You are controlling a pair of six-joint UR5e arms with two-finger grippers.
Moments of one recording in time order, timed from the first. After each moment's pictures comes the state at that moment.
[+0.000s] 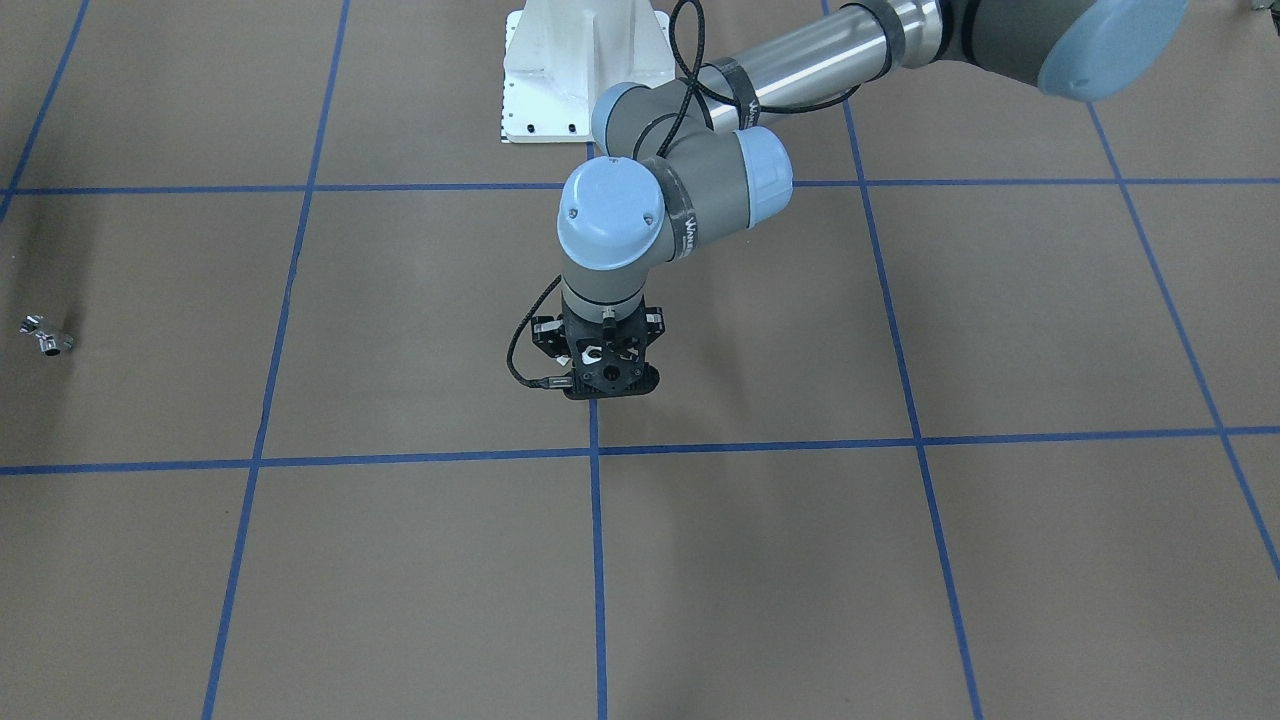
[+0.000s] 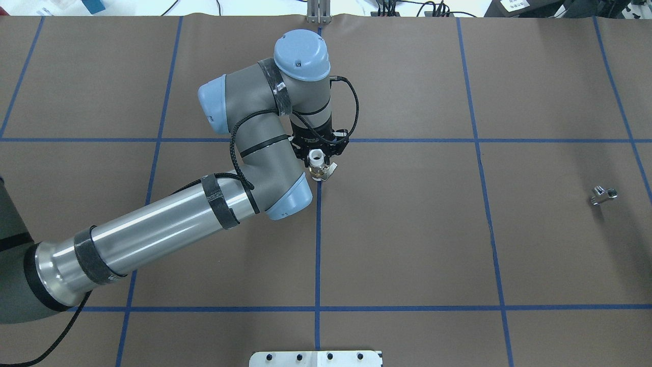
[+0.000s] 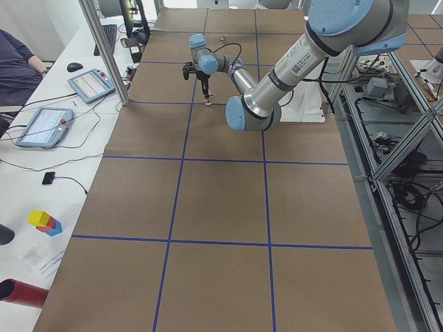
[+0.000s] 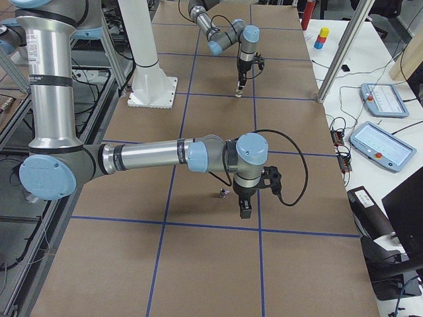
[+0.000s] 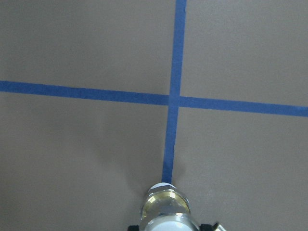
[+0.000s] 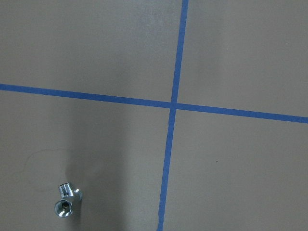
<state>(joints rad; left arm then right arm) -0.62 -2.59 -1.21 -1.63 -2.09 -1.20 1.55 -1.57 1.72 -1.67 2.31 -0.06</state>
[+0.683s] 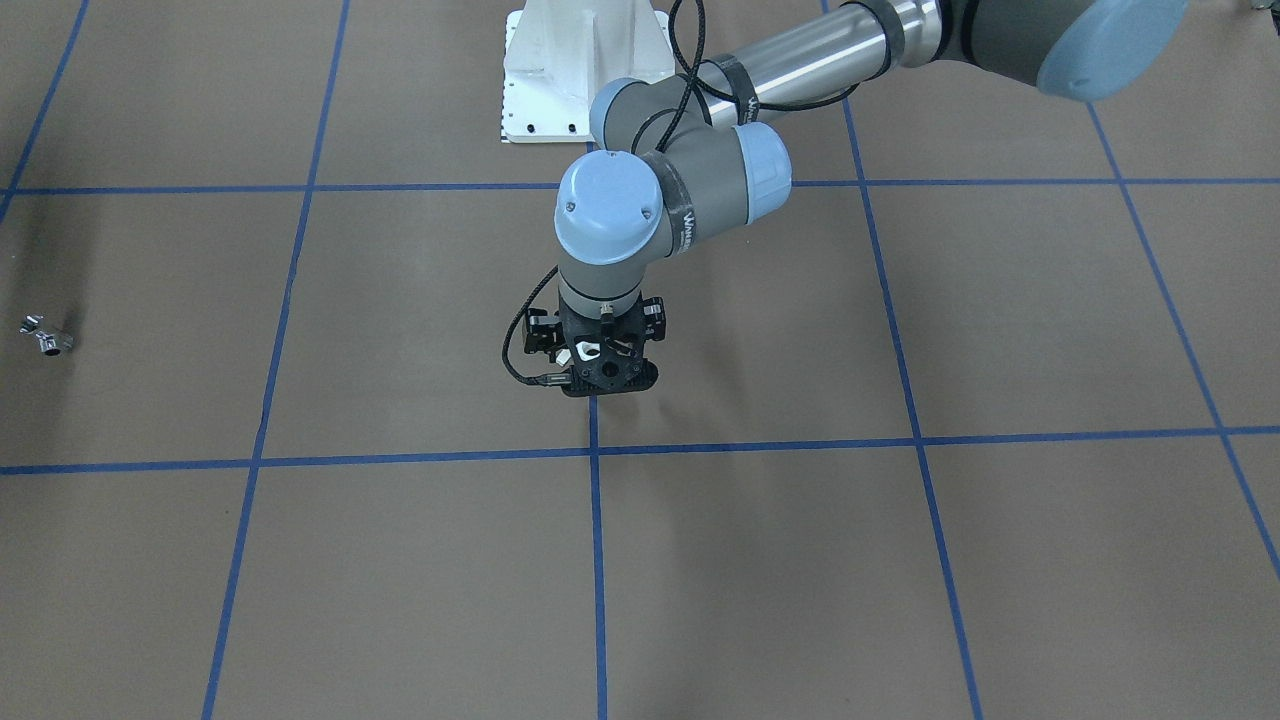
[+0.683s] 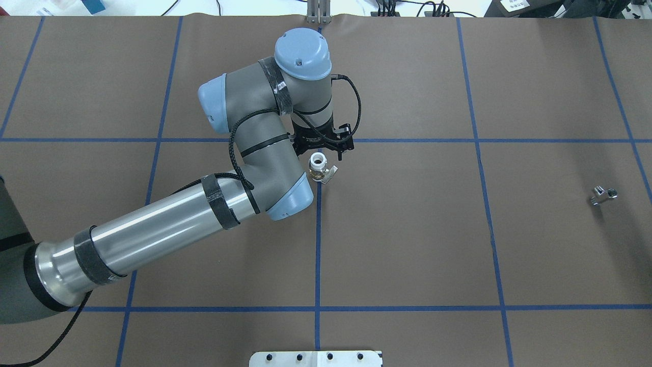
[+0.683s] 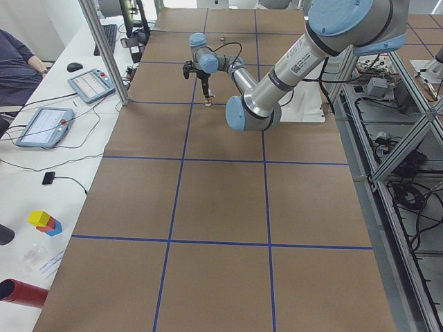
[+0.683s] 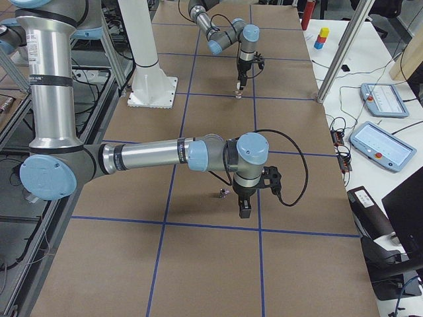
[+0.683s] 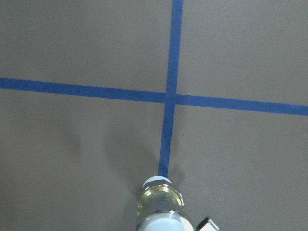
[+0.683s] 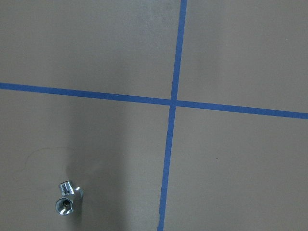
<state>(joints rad) -0.62 -2.59 -1.22 -1.63 -2.09 -1.22 1.55 -1.57 1.72 -1.69 2.31 -0.06</state>
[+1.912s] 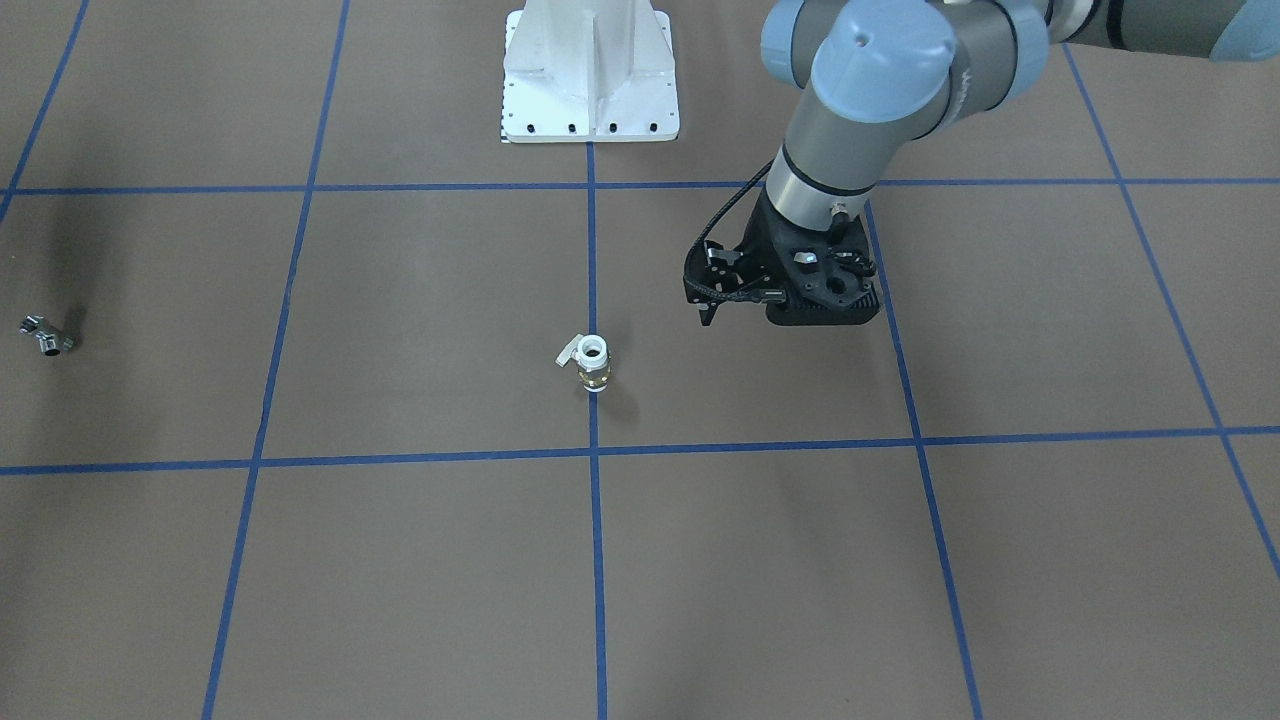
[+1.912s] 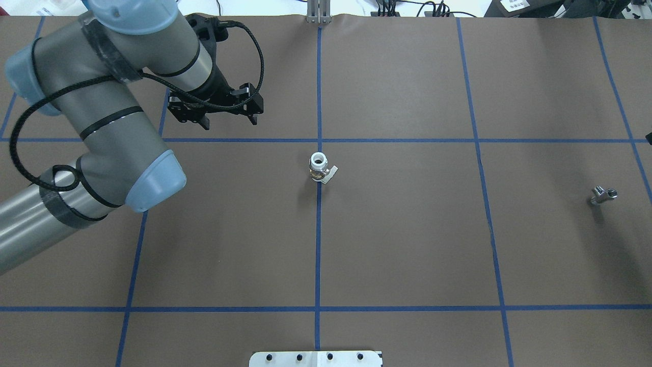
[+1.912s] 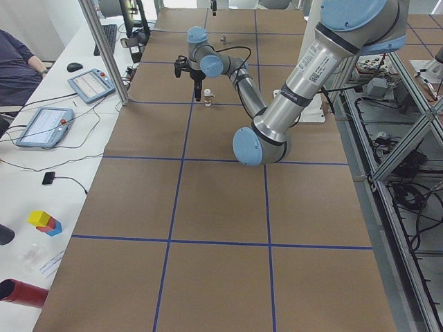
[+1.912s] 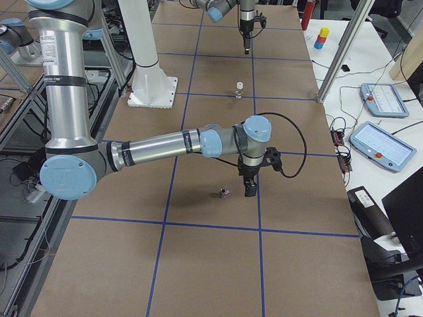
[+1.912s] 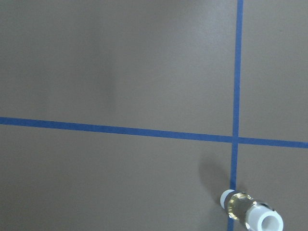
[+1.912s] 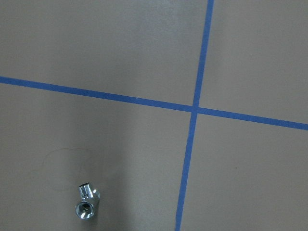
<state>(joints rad) -0.80 -2.25 -1.78 -1.48 -2.09 -1.07 1.34 -1.54 1.75 -1.57 2.27 0.04</state>
